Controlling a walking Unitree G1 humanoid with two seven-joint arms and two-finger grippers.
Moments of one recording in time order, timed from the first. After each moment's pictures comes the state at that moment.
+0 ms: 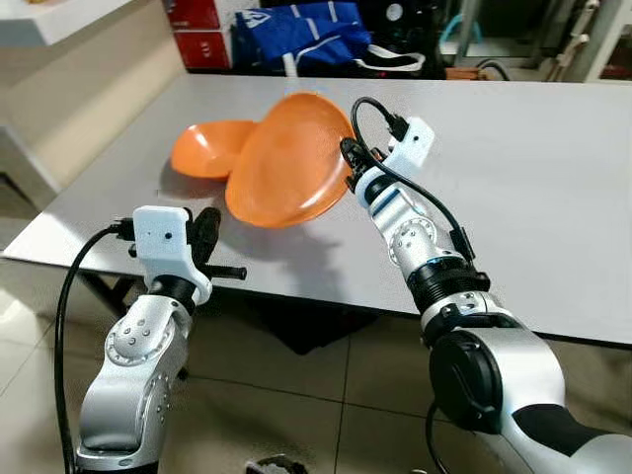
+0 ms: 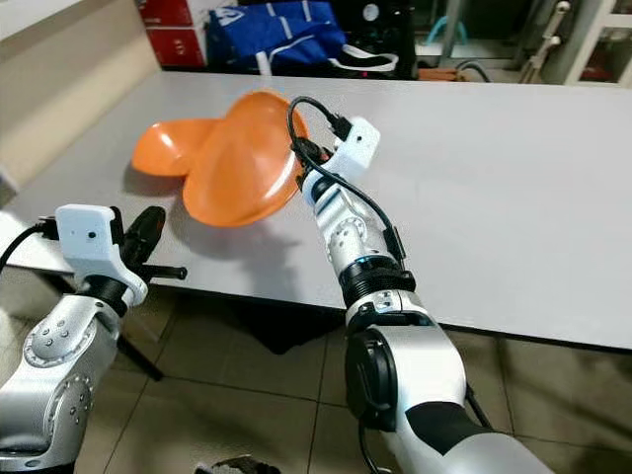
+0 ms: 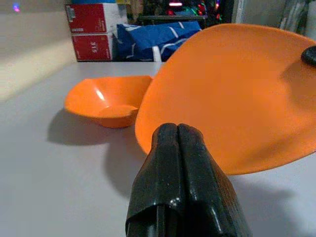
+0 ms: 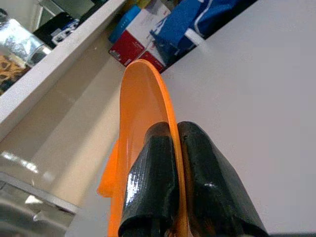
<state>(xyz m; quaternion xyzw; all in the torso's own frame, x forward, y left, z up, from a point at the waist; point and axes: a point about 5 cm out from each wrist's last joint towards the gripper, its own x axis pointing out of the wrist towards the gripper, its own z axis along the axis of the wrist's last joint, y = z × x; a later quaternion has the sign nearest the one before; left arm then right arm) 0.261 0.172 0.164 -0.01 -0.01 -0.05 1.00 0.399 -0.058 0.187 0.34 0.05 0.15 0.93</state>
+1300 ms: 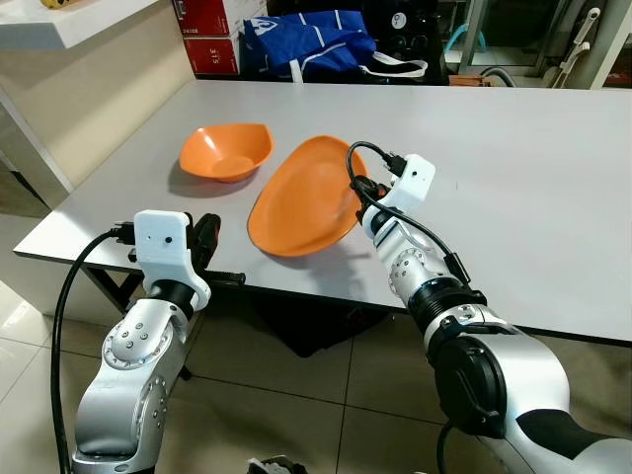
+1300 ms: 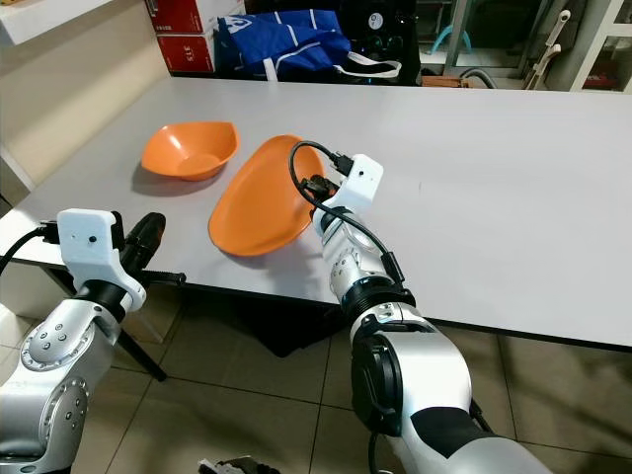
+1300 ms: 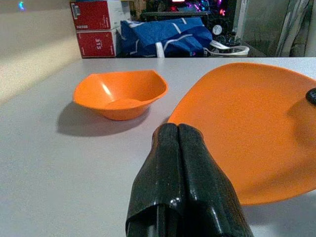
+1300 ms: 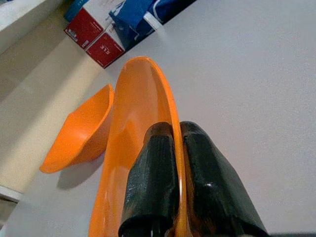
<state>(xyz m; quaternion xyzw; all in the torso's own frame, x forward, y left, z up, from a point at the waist) 0.258 0.173 0.161 -0.01 0.00 -0.05 1.00 0.390 -0.070 0.139 0.28 0.10 0.08 0.95</state>
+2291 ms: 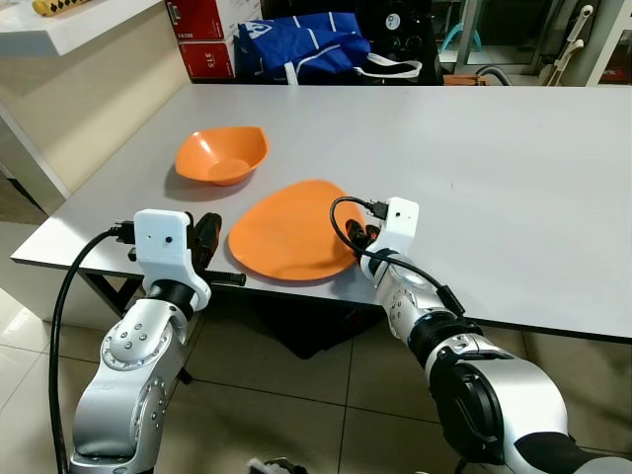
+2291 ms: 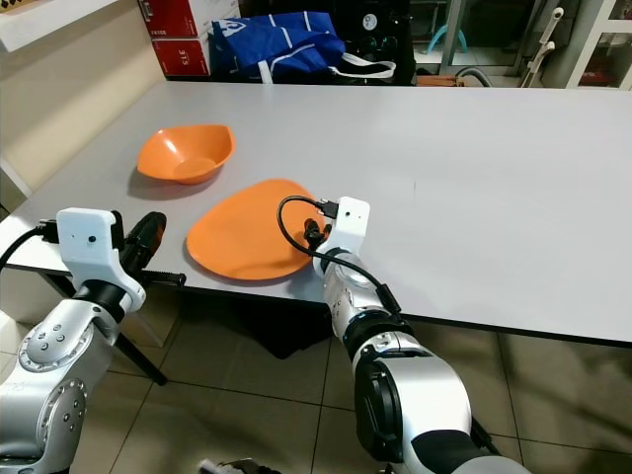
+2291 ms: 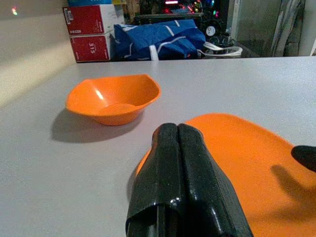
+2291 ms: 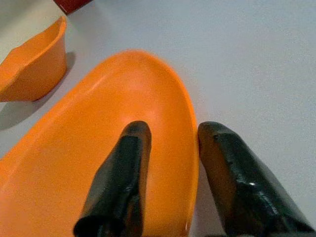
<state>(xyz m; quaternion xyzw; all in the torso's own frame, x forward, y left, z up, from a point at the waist) 0.256 0.172 0.163 0.00 0.00 -0.06 1.00 0.365 -0.070 0.089 0.16 0.15 0.08 0.97</state>
